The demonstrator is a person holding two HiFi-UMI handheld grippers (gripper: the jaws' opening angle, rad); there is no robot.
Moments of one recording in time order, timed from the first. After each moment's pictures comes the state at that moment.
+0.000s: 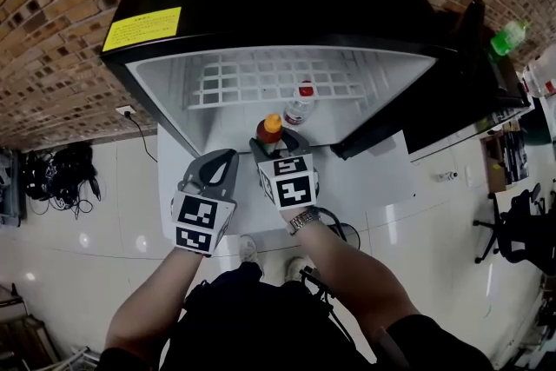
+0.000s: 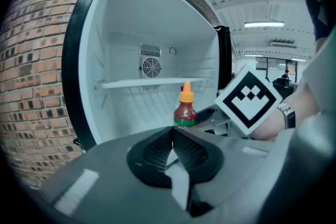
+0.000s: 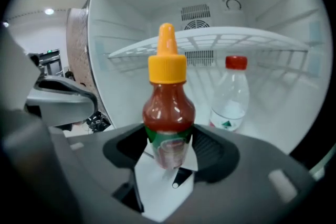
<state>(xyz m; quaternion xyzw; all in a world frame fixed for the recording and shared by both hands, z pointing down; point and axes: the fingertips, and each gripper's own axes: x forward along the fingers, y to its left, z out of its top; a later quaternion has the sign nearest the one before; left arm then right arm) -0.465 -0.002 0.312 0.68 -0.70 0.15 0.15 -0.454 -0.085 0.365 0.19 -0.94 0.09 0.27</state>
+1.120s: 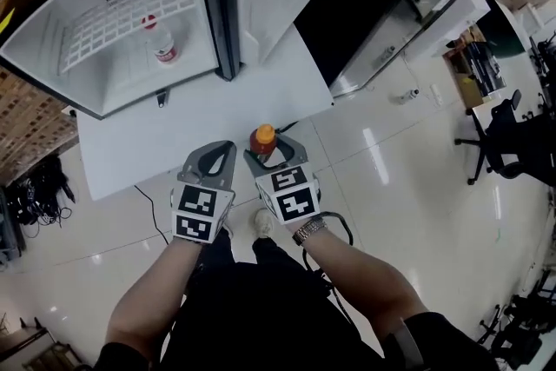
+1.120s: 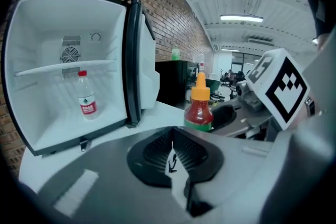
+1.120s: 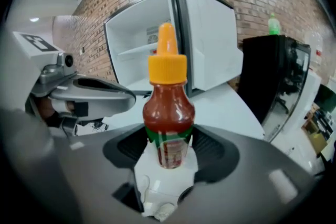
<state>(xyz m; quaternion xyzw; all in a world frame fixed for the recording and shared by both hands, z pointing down) -0.156 -0.025 0.366 0.75 -0.61 0.19 0.17 -0.116 -0.050 0.400 0.24 -0.91 0.14 0.30</state>
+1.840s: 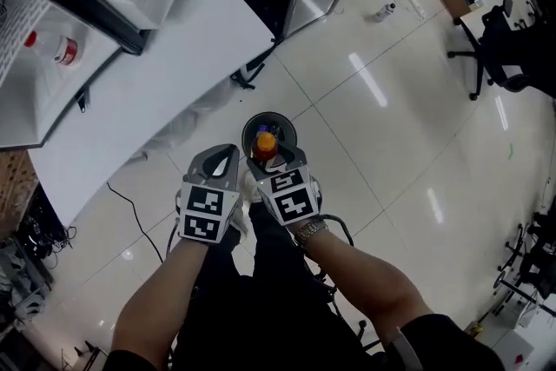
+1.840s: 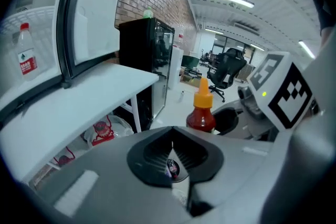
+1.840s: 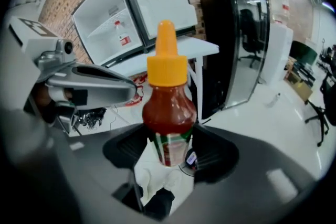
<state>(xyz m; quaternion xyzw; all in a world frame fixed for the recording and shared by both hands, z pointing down) -0.009 -0.023 0.512 0.79 -0.47 0.28 0.26 0.034 -0.020 0.557 0.32 -0.83 0.28 0.36</state>
